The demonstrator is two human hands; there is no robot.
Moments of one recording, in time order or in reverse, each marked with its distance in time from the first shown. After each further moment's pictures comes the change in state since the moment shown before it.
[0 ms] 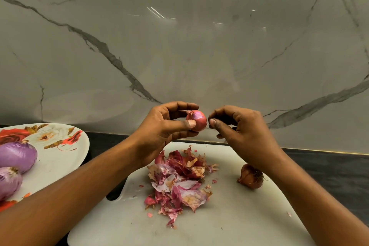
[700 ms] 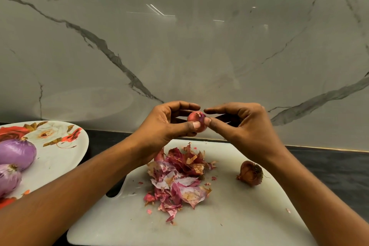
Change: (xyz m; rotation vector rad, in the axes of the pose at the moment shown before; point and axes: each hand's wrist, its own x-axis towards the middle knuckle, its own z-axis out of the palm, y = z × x) left_hand -0.002 -0.004 0.003 0.130 -0.032 0.027; right_hand -0.004 -0.016 -0.006 0.151 0.020 -0.021
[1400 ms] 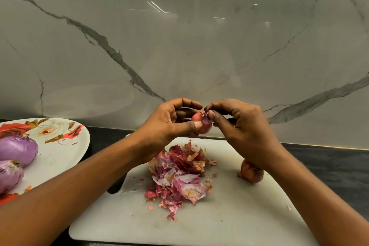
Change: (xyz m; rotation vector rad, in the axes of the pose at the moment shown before) left_hand -0.002 0.002 0.001 0.010 -0.055 -0.003; right_hand 0.002 0.007 0.006 -0.253 0.001 -0.178
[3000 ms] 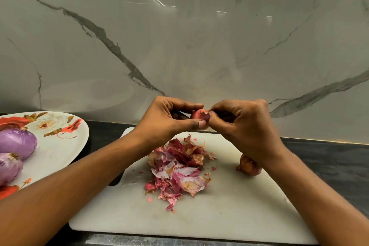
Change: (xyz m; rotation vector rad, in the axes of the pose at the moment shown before) left_hand -0.002 -0.004 0.003 0.198 0.105 0.114; right_hand -0.005 -0.011 -0.002 -0.041 0.094 -0.041
